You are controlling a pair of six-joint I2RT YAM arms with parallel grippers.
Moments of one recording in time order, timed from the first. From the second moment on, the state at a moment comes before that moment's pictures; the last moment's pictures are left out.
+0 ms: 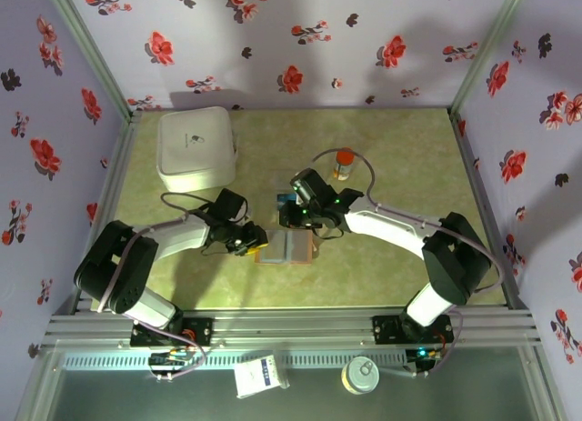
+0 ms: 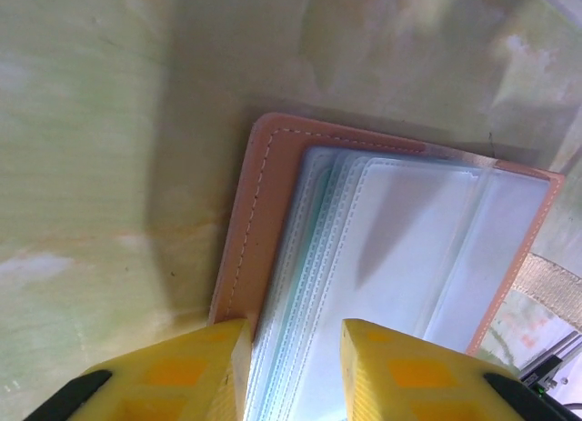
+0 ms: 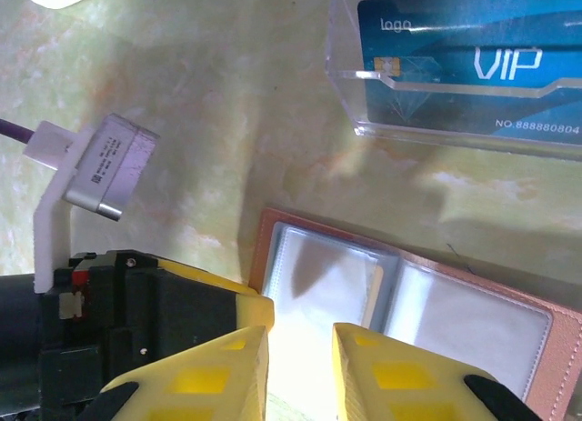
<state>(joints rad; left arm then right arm) -0.58 1.53 0.68 -0.27 0.43 -0.88 0.84 1.60 1.08 -0.39 -0.17 0.77</state>
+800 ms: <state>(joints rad) -0.58 1.49 0.65 -0.26 0.37 -0.90 0.87 1.67 1.08 -0.37 -0.20 0.84</state>
